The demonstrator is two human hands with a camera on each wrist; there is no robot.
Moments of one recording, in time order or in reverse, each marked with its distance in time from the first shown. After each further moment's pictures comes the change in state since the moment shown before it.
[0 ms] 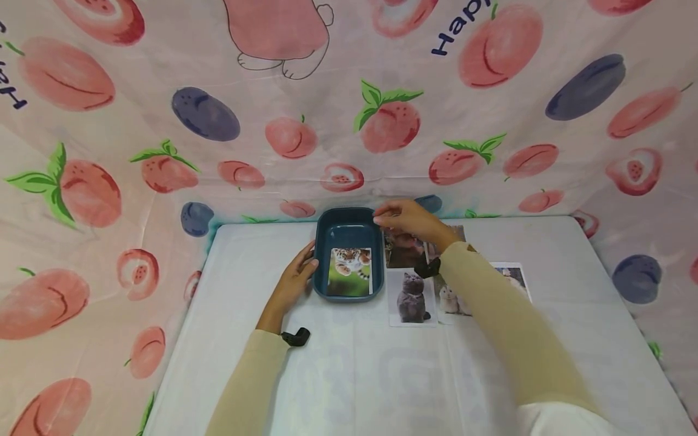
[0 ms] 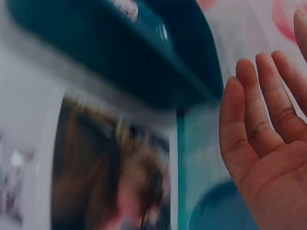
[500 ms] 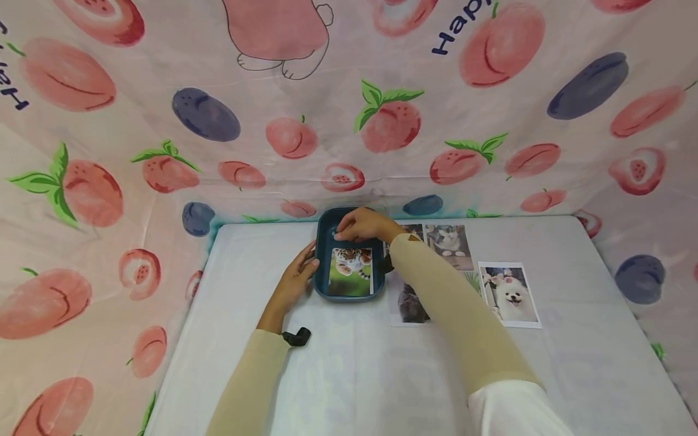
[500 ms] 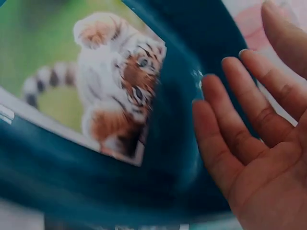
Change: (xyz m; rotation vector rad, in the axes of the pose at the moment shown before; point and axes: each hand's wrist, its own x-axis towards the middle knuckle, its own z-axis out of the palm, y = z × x) left_hand -0.001 0.001 -0.001 0.003 -0.006 0.008; right_hand 0.065 -0.026 0.066 -0.195 -0.203 0.062
